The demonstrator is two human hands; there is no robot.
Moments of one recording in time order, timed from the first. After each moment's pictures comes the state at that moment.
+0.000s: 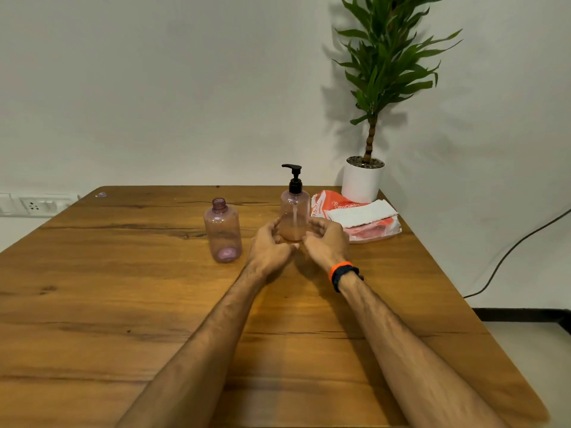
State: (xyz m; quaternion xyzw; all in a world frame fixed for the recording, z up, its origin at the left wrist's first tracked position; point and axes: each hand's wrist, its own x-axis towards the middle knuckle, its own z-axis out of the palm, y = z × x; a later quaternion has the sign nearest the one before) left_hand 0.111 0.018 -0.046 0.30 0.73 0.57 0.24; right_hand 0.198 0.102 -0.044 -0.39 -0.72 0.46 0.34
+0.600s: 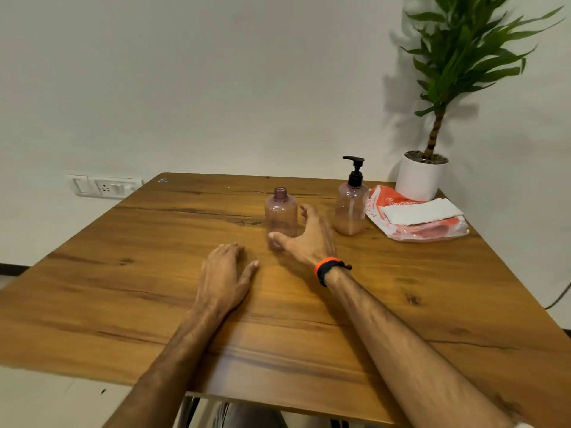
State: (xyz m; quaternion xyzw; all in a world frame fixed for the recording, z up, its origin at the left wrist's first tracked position) left_hand 0.043 -0.143 -0.081 0.34 0.90 0.28 -0.03; right_hand 0.116 0.022 -0.051 -0.30 -0.83 0.38 0.28
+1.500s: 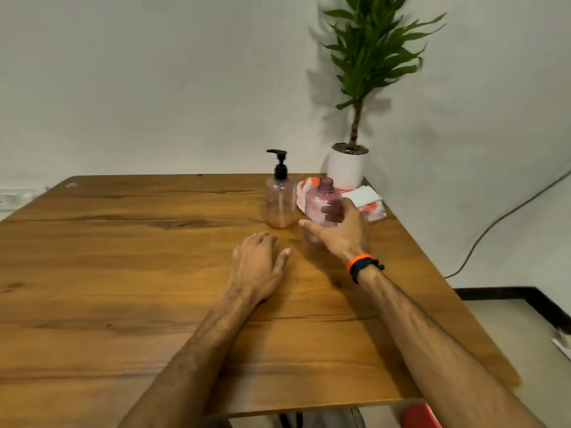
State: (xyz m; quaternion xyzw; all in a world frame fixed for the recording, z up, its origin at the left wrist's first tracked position) left_hand 0.132 -0.014 -0.077 0.48 0.84 0.25 -0.02; right_hand 0.243 0.124 -0.048 -0.39 -0.74 0.36 0.42
